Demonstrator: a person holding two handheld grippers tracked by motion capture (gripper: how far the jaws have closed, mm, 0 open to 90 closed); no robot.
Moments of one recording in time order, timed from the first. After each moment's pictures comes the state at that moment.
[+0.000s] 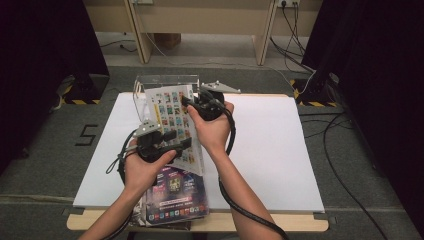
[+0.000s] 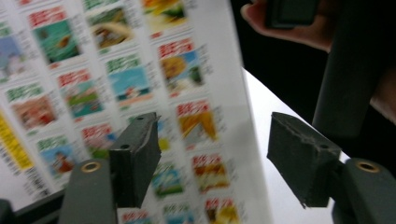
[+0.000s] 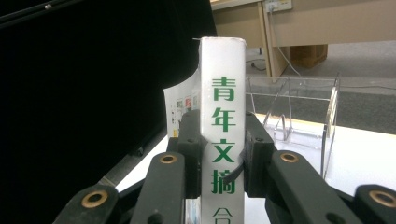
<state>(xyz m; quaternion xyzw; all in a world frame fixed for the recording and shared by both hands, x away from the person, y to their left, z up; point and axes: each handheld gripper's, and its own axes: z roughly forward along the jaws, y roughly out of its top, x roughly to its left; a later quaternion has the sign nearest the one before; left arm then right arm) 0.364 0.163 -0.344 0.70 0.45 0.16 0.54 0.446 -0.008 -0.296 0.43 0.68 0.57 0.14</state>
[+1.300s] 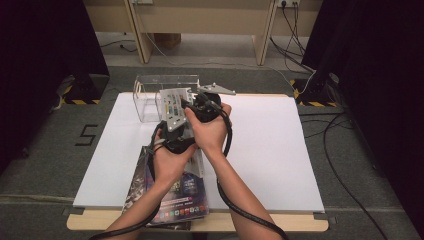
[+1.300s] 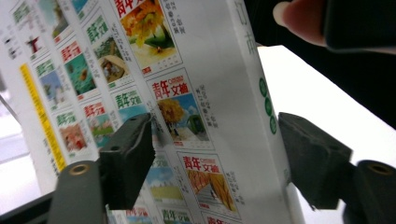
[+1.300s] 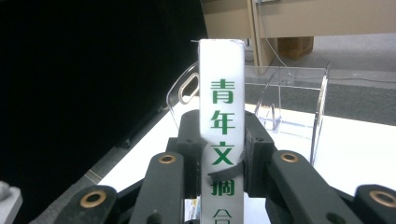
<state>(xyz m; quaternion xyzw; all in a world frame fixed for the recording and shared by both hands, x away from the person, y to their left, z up) 0.390 0.115 -0.354 0.70 0.49 0.24 0.46 0.444 0.000 -0.300 0.45 0.69 0.55 0.15</state>
